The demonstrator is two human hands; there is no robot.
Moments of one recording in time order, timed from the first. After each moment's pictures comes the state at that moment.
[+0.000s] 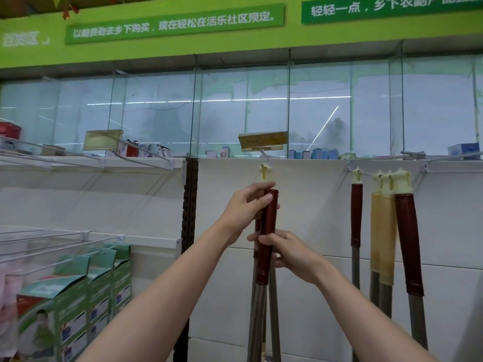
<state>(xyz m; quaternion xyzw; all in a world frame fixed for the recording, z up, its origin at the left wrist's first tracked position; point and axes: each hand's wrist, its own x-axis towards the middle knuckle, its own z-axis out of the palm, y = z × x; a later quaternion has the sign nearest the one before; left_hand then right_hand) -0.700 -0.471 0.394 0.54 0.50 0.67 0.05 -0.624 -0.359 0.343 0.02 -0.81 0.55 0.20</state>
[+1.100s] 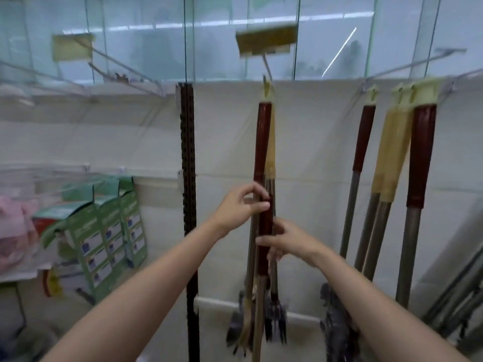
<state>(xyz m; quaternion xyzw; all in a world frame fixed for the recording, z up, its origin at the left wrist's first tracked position) -0.707 -0.474 0.283 0.52 0.62 0.59 0.03 -0.616 -0.354 0.244 -0.06 -0.85 0.50 0.13</state>
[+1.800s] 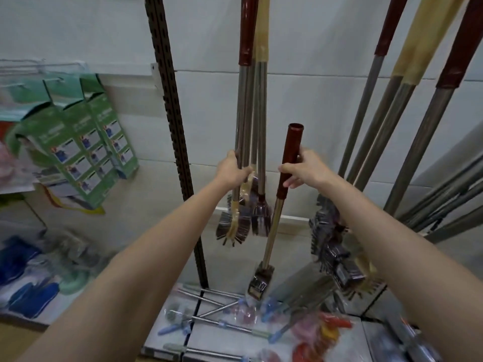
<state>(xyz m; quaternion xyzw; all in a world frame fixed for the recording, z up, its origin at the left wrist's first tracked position) -0.709 -0.442 0.141 0.28 0.85 0.45 0.09 -0.598 -0.311 0.160 -0.21 -0.83 0.48 0.16</state>
